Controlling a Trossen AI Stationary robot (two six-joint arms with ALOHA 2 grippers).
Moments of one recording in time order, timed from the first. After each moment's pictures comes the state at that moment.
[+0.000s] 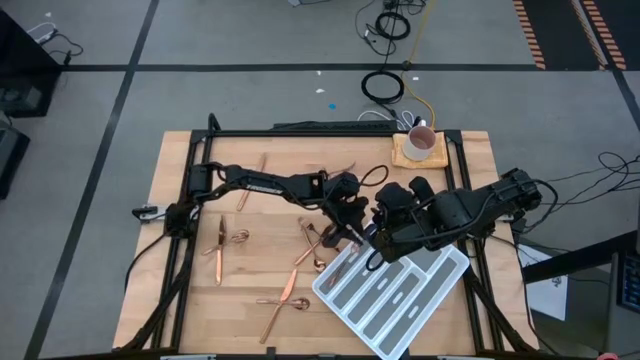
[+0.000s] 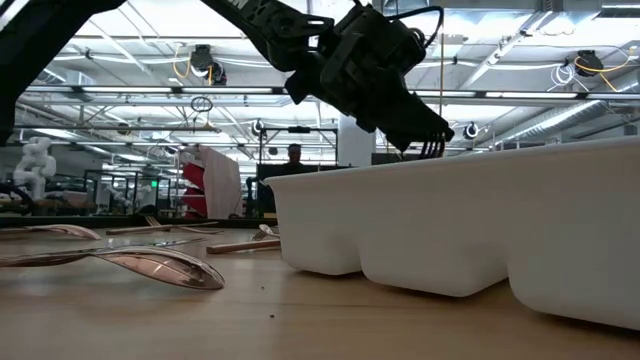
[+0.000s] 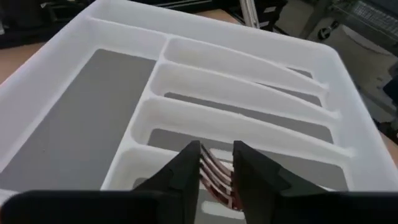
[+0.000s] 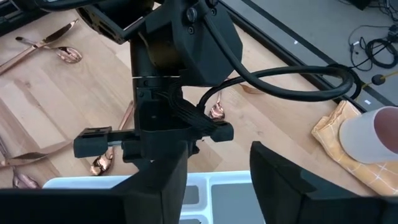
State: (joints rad) left arm 0.10 2.13 1.55 -0.12 0.68 0.35; right arm 0.41 1.66 1.90 -1.57 0.70 1.13
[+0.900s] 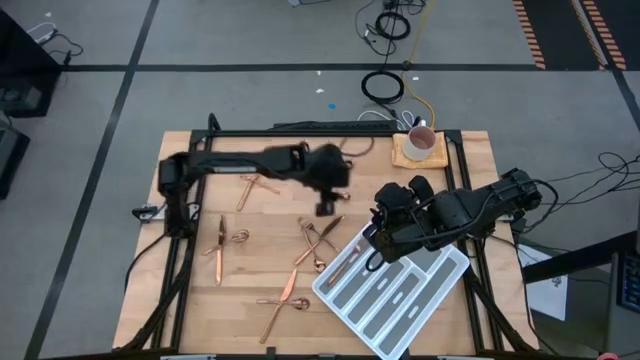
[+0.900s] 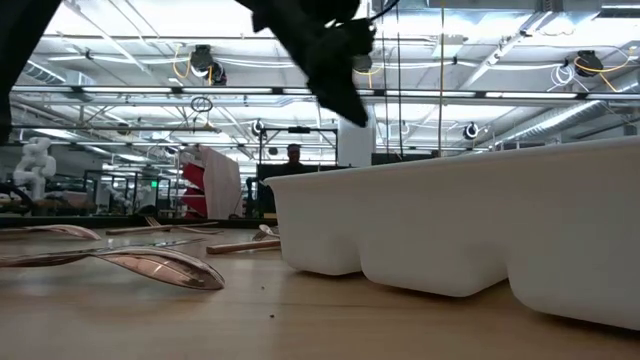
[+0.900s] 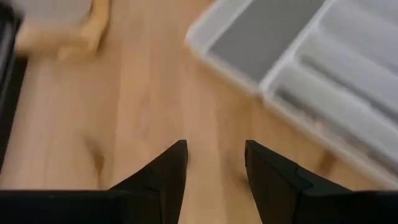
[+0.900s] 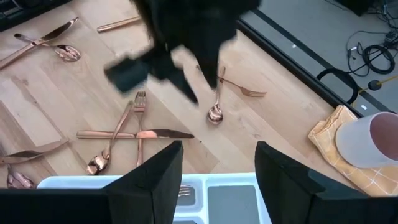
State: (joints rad) left arm 0.19 1.88 1.62 -0.64 0.13 0.25; right arm 0.41 1.66 1.90 -1.57 0.71 1.10
